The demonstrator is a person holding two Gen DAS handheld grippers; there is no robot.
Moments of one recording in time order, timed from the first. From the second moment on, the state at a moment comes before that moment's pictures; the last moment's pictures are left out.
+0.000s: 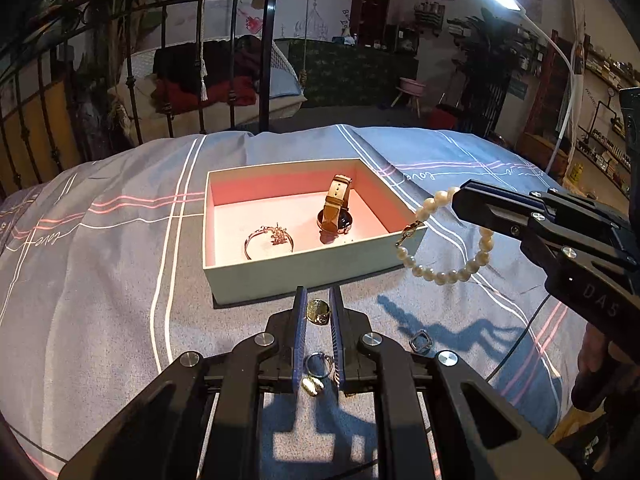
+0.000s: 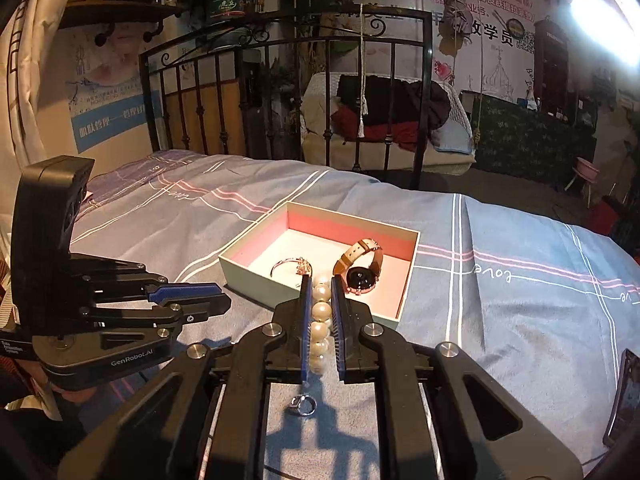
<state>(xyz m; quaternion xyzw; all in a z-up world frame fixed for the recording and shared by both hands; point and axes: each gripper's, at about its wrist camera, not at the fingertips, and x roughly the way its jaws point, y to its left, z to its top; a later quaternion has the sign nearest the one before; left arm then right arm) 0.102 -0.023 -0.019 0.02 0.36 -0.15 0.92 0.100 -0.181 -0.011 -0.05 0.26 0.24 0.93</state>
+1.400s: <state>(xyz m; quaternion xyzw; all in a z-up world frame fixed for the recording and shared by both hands) 0.238 -0.044 -0.058 0.01 0.47 -0.10 0.87 0.206 -0.143 -0.076 -0.10 0.38 0.19 0.90</state>
